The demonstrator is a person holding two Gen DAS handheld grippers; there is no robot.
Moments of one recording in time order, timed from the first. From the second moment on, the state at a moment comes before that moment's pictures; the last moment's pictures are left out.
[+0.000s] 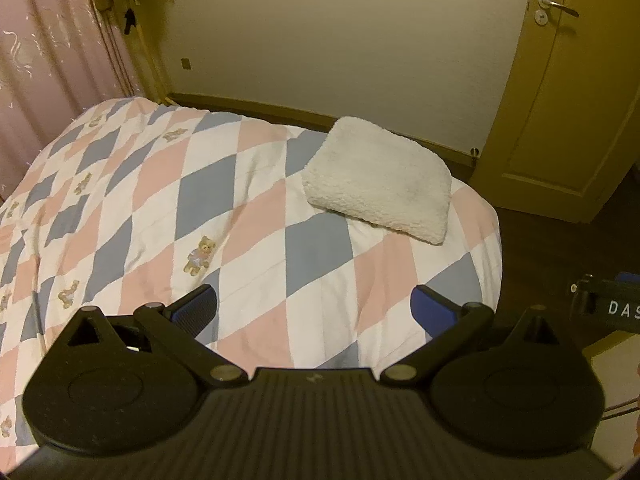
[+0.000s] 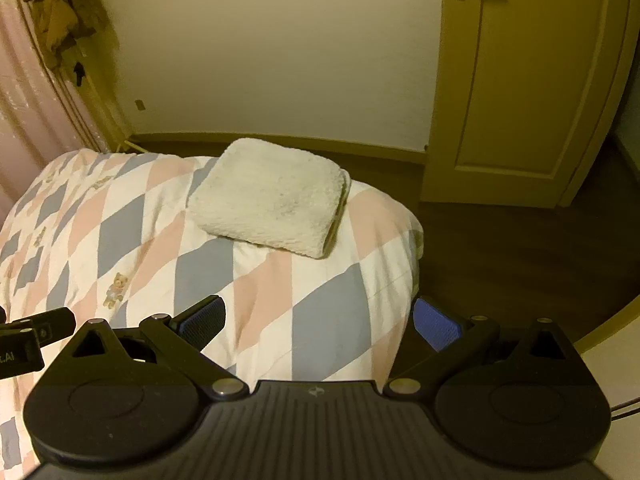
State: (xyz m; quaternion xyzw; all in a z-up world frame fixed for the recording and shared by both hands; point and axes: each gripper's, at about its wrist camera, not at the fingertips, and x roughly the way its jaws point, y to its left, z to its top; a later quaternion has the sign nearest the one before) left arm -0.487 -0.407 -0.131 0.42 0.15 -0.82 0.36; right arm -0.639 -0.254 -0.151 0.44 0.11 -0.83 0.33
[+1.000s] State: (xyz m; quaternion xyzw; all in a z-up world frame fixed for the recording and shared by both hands) left arm -0.554 -0.445 -0.155 0.44 0.16 -0.81 0.34; right arm -0.689 -0.287 -0.177 0.46 0.12 -0.82 0.32
